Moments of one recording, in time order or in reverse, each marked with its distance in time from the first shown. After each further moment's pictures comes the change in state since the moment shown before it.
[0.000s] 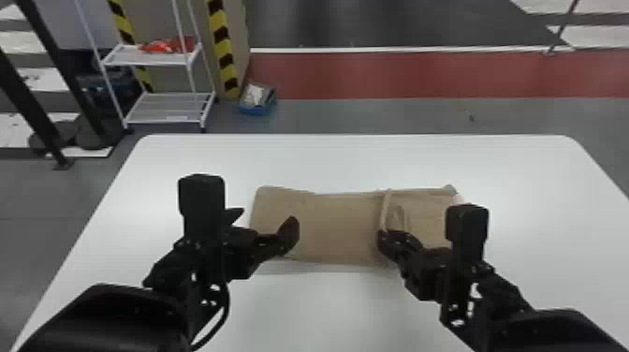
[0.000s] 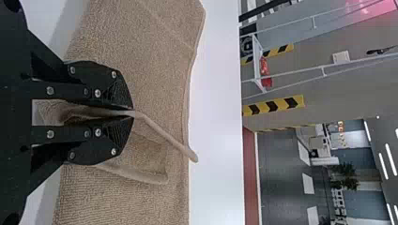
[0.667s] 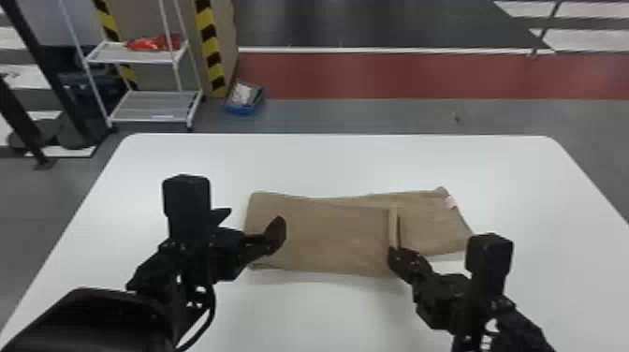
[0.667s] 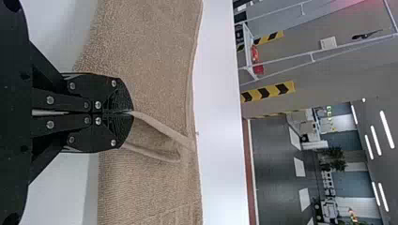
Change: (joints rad) left arm 0.003 0.000 -0.001 0.007 0.000 -0.013 -0.001; right arm 0.161 0.000 -0.073 -0.100 -0.023 -0.075 0.004
